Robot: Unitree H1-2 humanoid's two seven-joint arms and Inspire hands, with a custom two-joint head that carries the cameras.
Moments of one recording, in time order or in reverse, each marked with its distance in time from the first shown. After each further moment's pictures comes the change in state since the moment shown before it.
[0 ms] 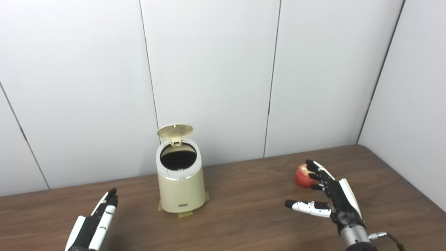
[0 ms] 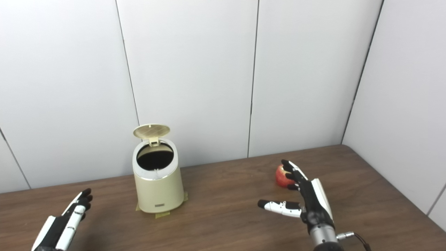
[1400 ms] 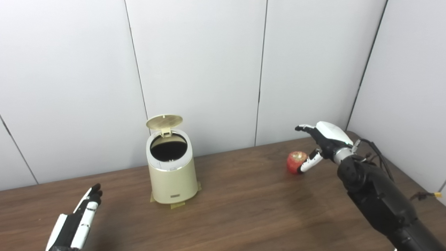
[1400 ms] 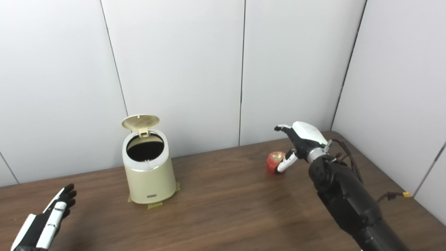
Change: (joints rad) left arm 0.032 0.035 0.004 -0.071 -0.046 0.042 -0.002; right arm -0.400 -0.402 0.299 0.387 -0.355 0.148 0.367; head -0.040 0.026
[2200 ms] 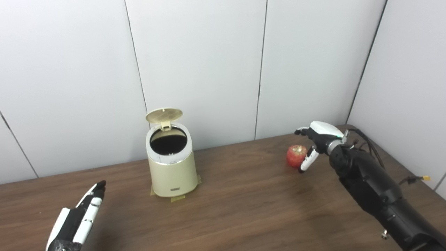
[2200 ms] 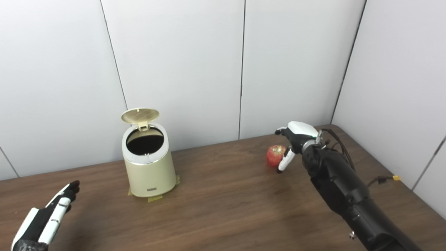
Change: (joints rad) left arm 0.003 0.032 -0.040 -0.034 0.038 0.037 -0.026; right arm -0.070 0.017 0.051 0.193 -0.061 -0.007 0.039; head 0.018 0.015
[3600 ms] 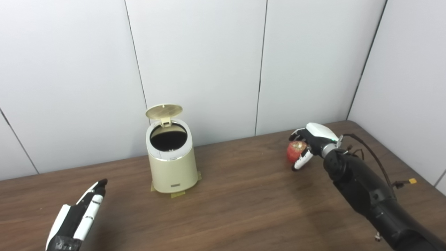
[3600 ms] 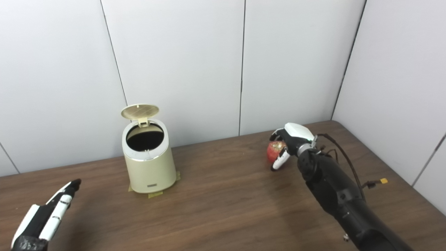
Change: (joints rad) left arm -0.002 0.011 -0.001 -0.001 0.020 0.021 -0.008; right arm -0.006 0.052 -0.004 0.138 0.079 -0.150 -0.228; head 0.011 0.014
